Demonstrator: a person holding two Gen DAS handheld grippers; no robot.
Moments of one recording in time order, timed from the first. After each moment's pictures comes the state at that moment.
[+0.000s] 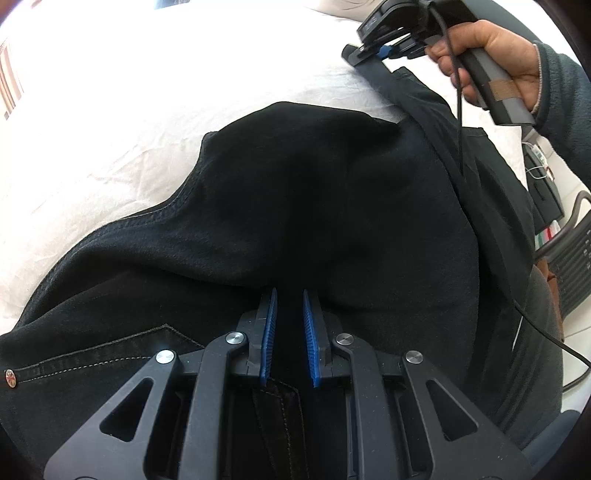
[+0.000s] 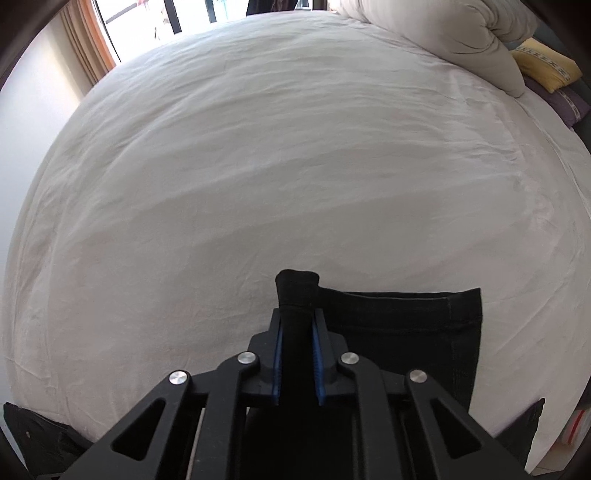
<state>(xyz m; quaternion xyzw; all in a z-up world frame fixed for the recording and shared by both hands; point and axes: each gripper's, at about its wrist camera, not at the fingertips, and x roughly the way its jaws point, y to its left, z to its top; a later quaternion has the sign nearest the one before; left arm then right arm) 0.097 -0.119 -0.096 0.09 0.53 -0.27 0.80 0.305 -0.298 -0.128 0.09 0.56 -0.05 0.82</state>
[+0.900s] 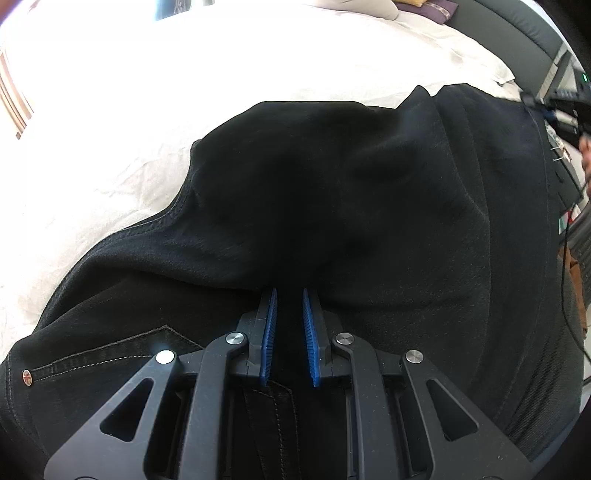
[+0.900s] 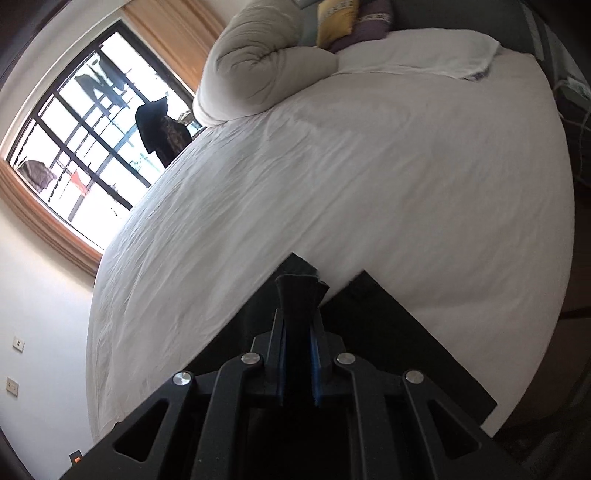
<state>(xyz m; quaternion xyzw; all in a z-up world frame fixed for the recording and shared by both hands) 0.080 -0.147 -0.097 0.14 0.53 -0.24 0.80 0.044 -0.487 -0.095 0.37 0.35 -0.17 0.84</state>
